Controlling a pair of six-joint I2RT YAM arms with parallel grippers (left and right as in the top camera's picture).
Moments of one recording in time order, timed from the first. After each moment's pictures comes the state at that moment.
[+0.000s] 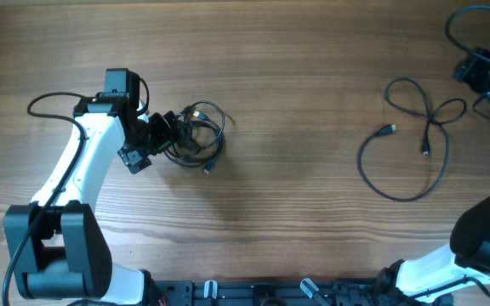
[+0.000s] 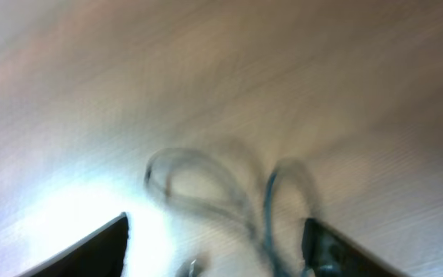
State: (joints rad) left arm -0.01 1.65 1.14 -0.94 0.23 -0.57; right arm -0.43 1.77 1.56 -0.81 -0.17 0.14
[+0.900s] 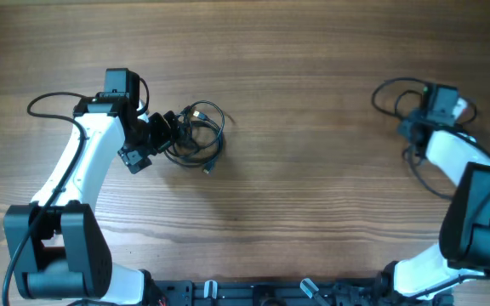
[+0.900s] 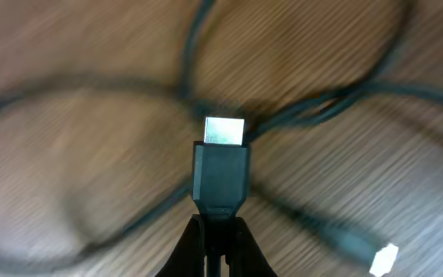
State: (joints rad) left arm -0.01 1.65 1.14 -0.93 0.23 -0.57; right arm -0.26 1.77 0.88 -0.10 0.29 0.39
